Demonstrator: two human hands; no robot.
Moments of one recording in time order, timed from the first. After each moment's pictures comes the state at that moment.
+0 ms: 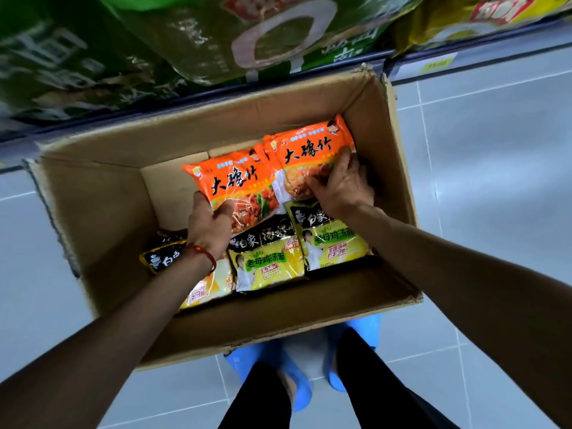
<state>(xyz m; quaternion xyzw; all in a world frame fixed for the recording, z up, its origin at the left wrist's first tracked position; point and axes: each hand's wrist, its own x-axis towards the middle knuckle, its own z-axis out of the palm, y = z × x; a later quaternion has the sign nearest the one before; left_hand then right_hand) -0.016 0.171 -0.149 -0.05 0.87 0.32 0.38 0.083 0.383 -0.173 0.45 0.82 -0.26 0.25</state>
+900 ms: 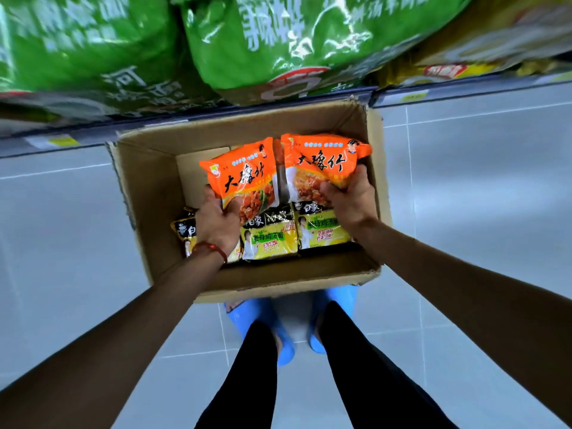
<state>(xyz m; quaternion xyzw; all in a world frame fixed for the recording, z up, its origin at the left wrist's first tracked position) 0.012 0.171 -0.035 -0.03 0.90 0.32 0.29 0.115 0.376 -0.049 0.50 0.70 -0.50 0.07</state>
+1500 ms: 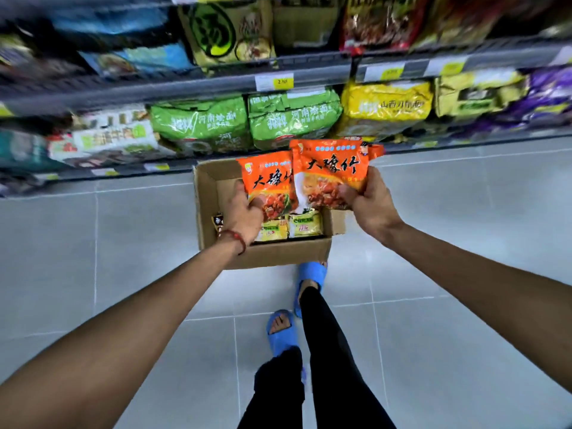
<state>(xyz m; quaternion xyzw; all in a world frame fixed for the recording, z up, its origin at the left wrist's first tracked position) 0.122 0.165 0.315 0.04 0.87 0.42 0.27 0.236 0.366 0.327 0.39 0.74 -0.54 -0.03</state>
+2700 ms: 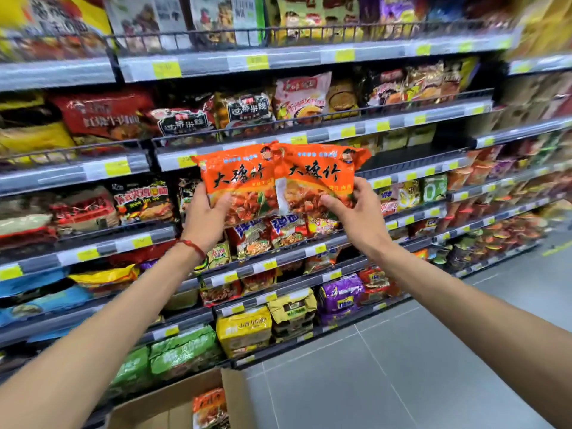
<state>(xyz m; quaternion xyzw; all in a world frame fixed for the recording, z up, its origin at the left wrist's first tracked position) 0.257 0.506 0.845 0.32 0.76 0.57 0.02 0.460 0.680 0.844 0.22 0.73 -0.50 -0.40</state>
